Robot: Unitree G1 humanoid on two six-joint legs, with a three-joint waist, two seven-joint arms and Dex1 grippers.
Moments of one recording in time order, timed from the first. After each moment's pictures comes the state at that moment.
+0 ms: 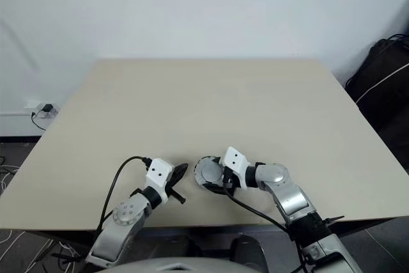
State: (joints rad) left arm 0.19 0.20 -0.25 -0.13 -0.01 0.12 -0.37; right arm -0.18 -0.43 0.34 0.07 0.11 0.21 0.93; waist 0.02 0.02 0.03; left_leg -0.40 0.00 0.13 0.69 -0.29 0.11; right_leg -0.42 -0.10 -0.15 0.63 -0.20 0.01
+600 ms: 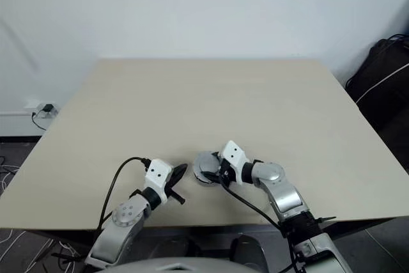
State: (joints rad) left arm 0.21 0.20 -0.24 -0.14 -0.01 0.12 -0.36; right arm -0.19 -0.35 0.30 0.12 0.12 0.23 0.81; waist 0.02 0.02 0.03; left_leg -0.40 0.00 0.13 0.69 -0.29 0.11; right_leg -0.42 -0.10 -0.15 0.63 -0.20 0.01
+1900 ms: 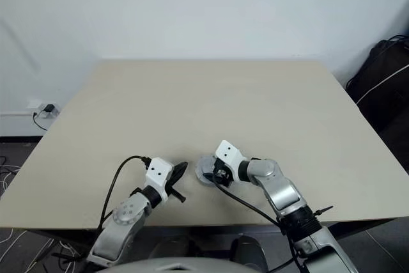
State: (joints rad) left arm 0.15 0.18 -0.24 -0.11 -0.01 0.10 -0.37; right arm -0.24 -0.39 0.38 0.01 0.04 0.46 0.77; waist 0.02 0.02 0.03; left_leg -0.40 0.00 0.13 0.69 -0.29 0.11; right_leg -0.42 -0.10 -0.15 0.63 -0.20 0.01
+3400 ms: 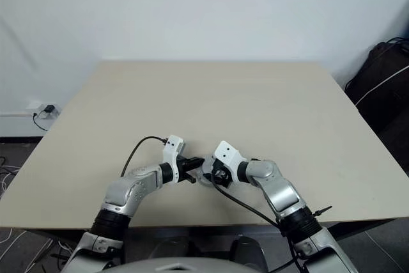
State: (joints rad) left arm -0.21 0.15 -0.17 0.08 -0.32 0.73 -0.54; right arm -0.23 -0.39 0.39 -0.01 0.03 0.49 0.74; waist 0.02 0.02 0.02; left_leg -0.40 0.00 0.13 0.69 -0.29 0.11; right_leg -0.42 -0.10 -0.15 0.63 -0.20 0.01
